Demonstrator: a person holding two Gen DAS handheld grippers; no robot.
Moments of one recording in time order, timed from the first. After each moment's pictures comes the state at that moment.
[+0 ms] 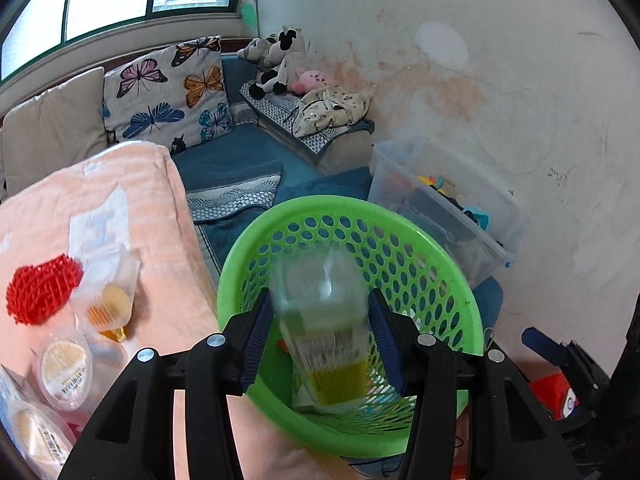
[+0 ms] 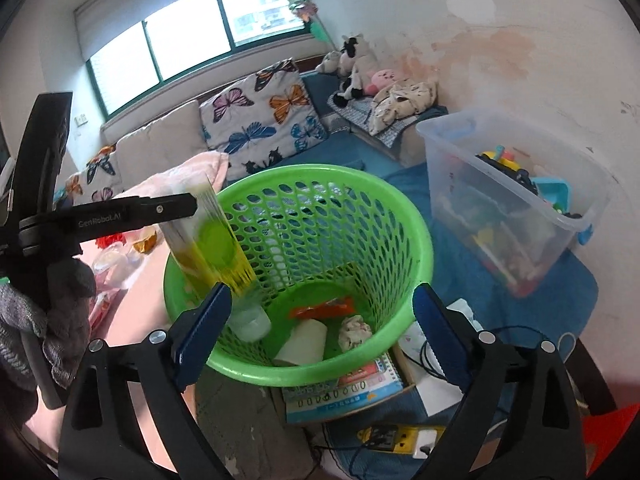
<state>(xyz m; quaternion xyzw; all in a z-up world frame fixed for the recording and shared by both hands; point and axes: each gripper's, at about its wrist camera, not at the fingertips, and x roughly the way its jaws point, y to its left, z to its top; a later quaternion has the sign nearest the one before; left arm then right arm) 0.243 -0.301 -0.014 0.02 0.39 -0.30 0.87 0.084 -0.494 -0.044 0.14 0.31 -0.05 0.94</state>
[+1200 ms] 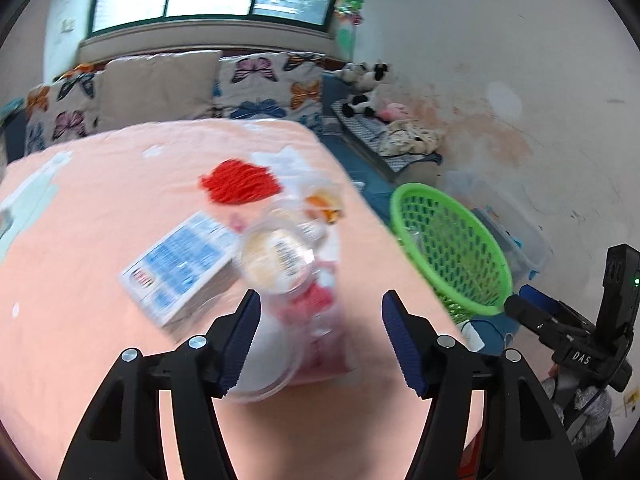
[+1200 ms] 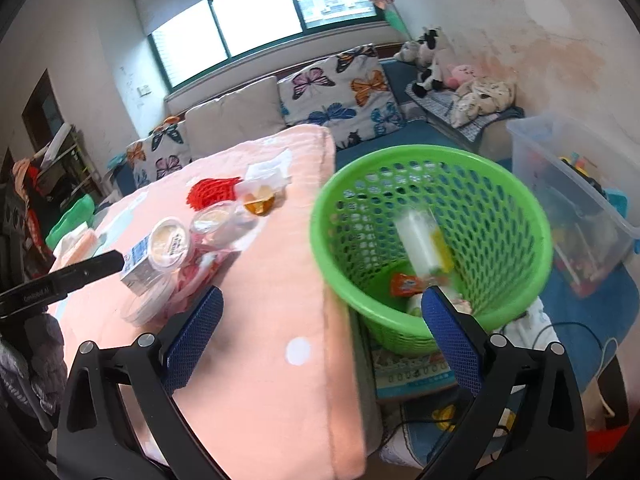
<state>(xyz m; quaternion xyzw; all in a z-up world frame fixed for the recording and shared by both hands) 0.135 -0.075 -0.004 -0.05 0.38 -0.19 0.90 0.081 -0.378 -0.027 0.12 0.33 0.08 0.94</state>
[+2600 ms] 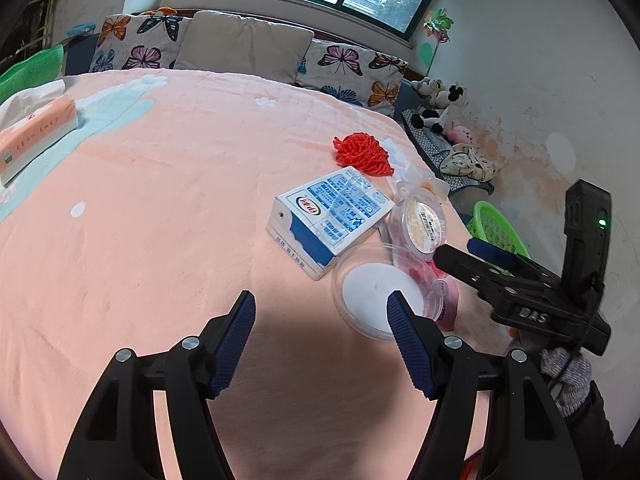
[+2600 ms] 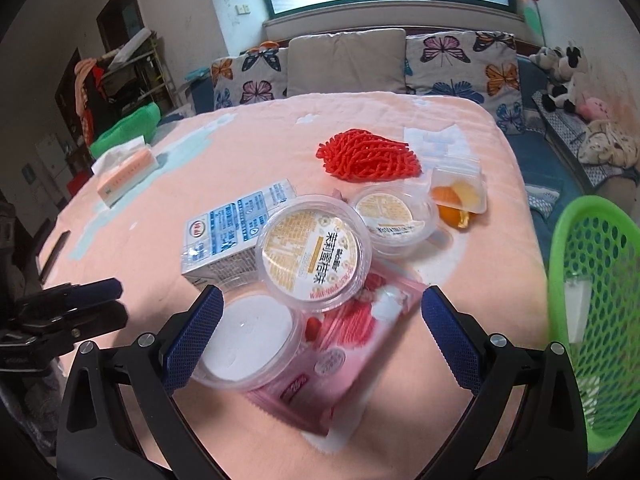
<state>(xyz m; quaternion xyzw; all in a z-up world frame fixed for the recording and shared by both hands) 0.114 0.034 -0.040 -0.14 0.41 -0.10 0.89 0.182 -0.208 -0.043 0.00 0.38 0.24 0.89</state>
